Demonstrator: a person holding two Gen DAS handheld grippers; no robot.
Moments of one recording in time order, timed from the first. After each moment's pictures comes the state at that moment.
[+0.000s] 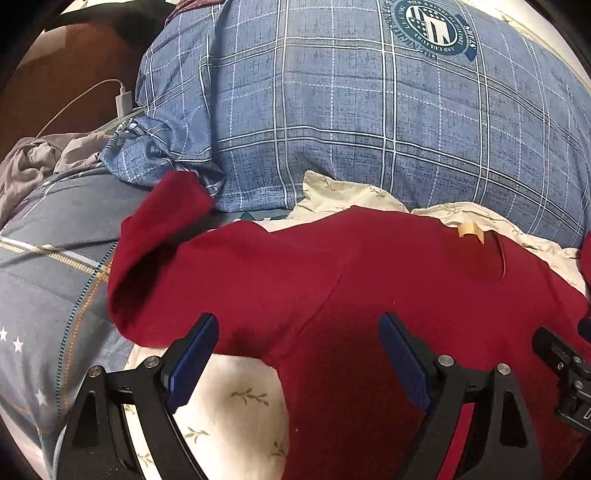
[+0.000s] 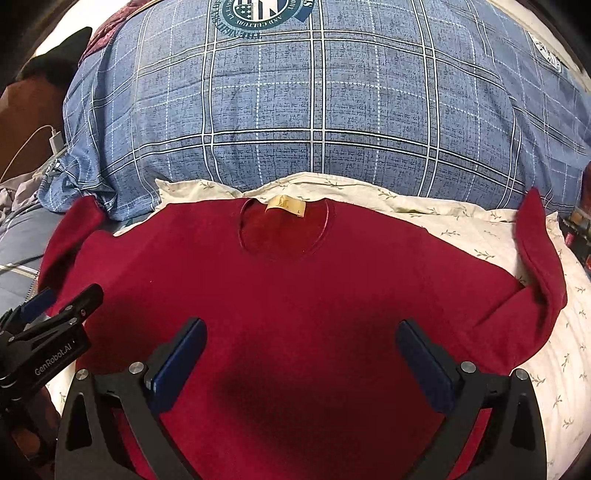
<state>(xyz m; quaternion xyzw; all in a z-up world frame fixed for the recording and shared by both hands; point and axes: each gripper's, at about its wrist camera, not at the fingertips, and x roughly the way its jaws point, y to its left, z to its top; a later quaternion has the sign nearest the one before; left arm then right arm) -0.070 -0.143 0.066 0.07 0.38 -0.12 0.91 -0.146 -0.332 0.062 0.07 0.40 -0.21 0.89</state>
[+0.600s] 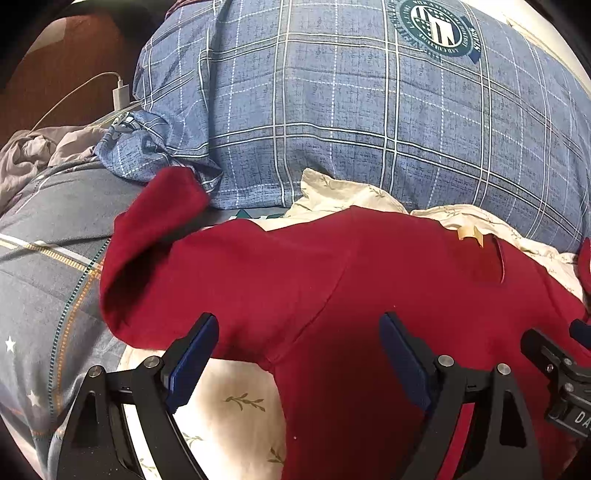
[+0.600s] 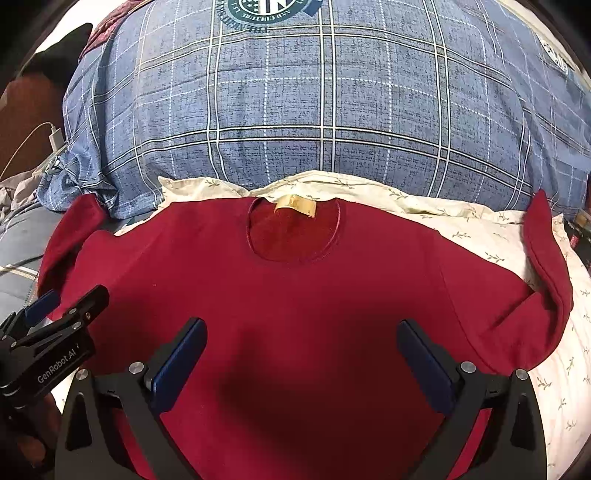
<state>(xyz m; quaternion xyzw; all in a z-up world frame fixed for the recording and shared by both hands) -0.068 -0.142 0.055 0.06 0.38 -0.12 0.91 -0.134 -0.325 0.059 0.07 0.41 -0.20 0.89</state>
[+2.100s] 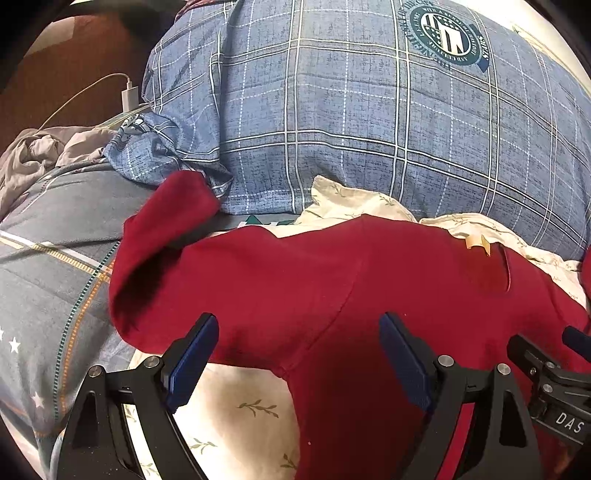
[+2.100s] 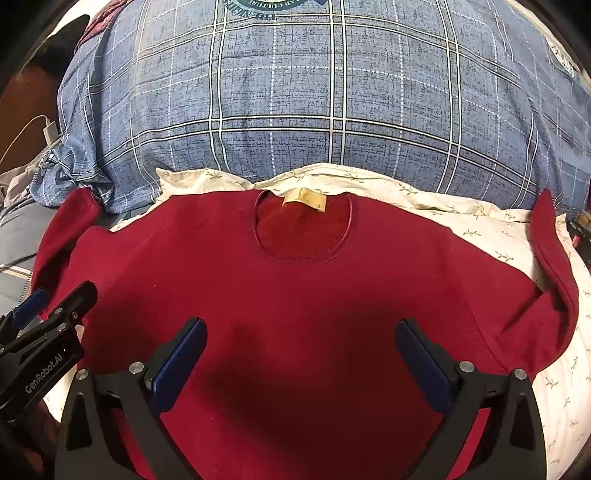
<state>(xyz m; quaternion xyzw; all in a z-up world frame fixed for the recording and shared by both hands) -0.066 -0.133 0.059 0.06 0.37 -0.11 0.92 -0.118 -0.320 0.051 0.07 0.42 -0.21 0.88</state>
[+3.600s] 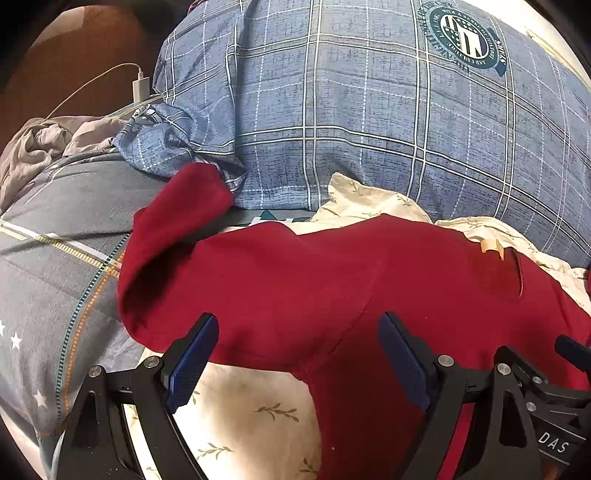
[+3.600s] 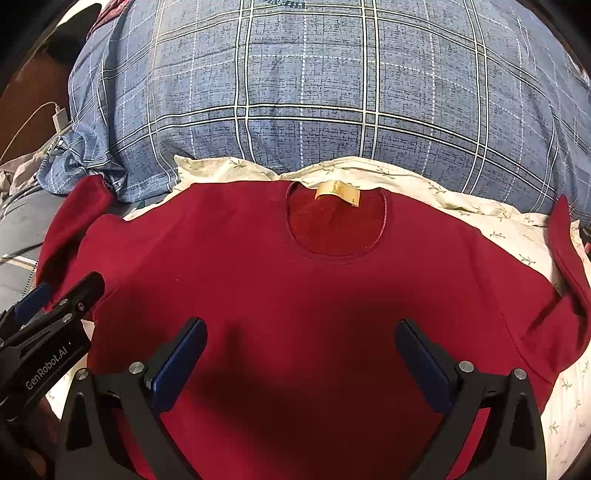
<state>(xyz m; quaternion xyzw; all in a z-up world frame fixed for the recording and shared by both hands) -0.054 -0.120 0.055 0.05 0.38 -0.10 0.92 -0.103 -0.305 0.041 0.07 0.43 -0.19 0.88</state>
